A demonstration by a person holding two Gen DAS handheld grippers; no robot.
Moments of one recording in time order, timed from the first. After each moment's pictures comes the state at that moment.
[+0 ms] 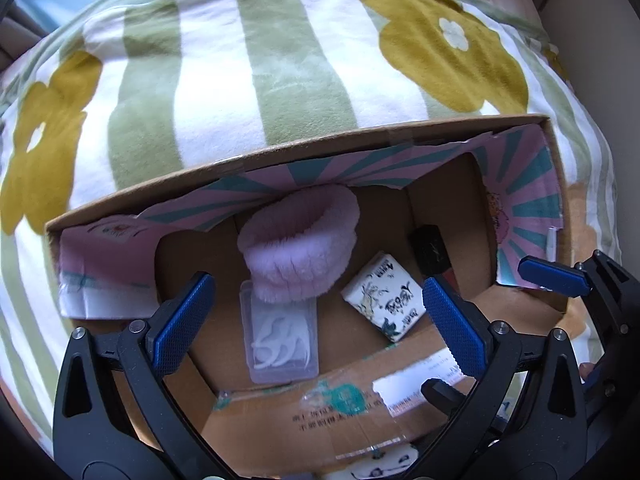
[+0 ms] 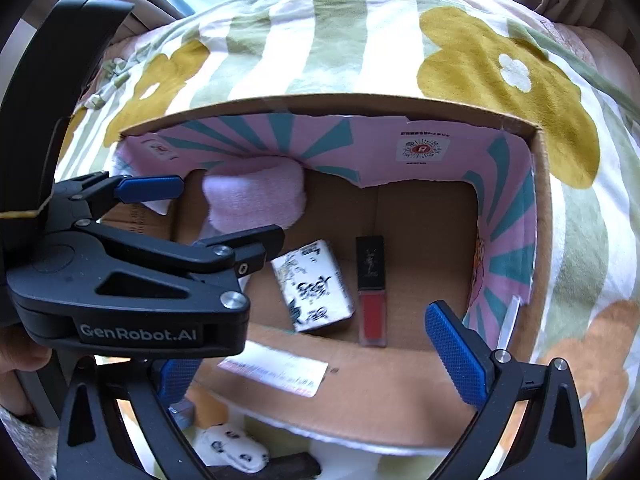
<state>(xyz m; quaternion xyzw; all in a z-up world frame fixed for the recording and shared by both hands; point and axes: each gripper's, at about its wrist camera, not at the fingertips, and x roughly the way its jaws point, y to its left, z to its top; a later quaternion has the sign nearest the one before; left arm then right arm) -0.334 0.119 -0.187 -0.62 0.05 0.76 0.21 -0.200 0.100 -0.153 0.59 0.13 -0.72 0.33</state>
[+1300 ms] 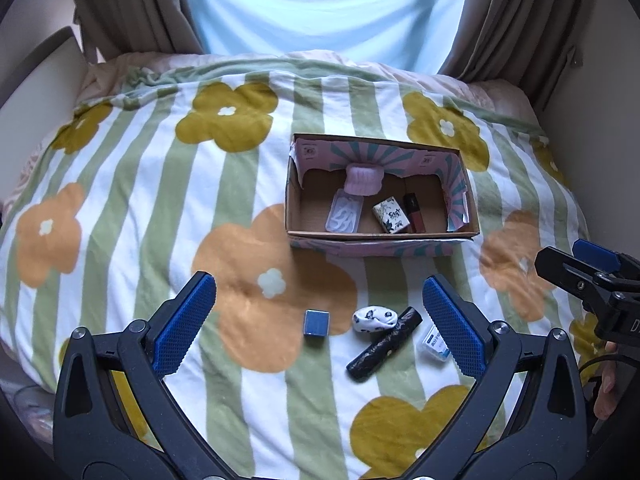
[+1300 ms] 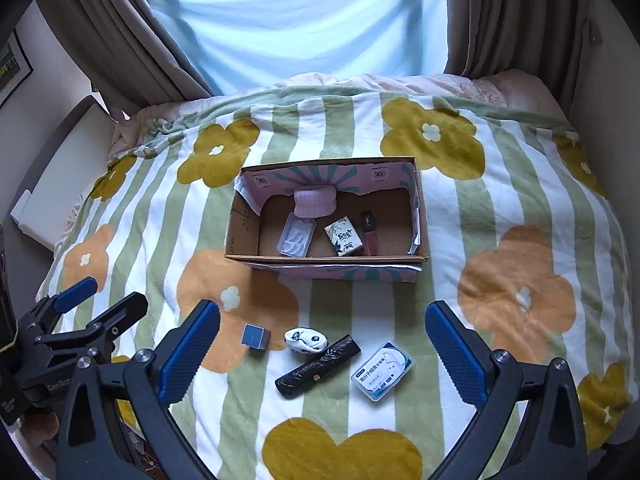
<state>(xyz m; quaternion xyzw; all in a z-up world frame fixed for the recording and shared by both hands) -0.063 -0.027 0.013 -0.49 -0.03 0.87 0.07 -0.047 0.181 0.037 0.50 0.06 -0.80 0.31</state>
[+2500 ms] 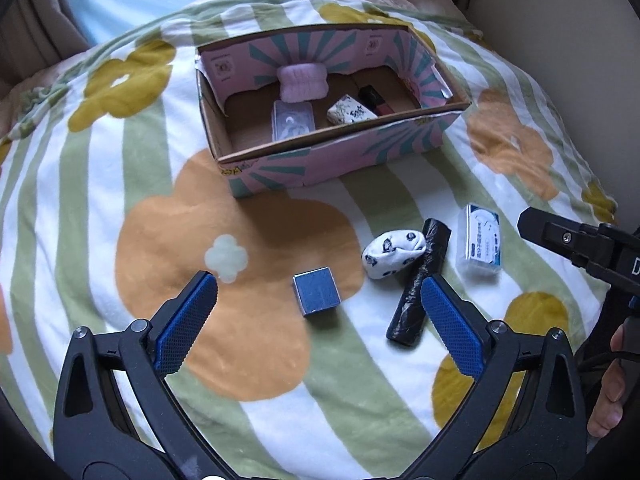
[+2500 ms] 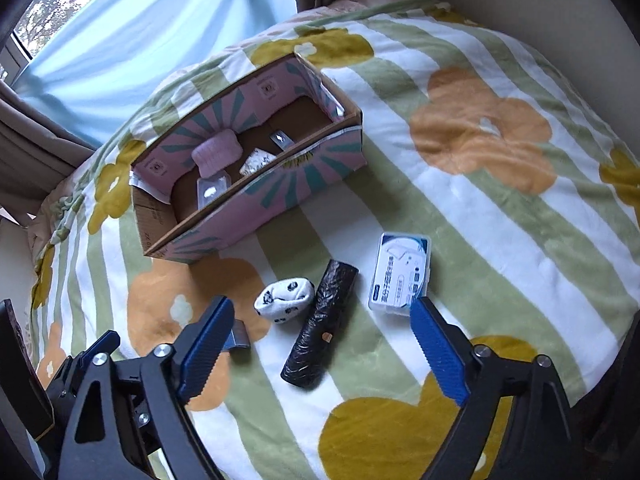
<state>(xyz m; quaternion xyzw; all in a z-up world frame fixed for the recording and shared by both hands) -0.079 -0.022 -0.150 -0.52 0.07 0.81 0.26 0.017 0.181 -0.114 0.56 -0.09 -0.82 0.07</state>
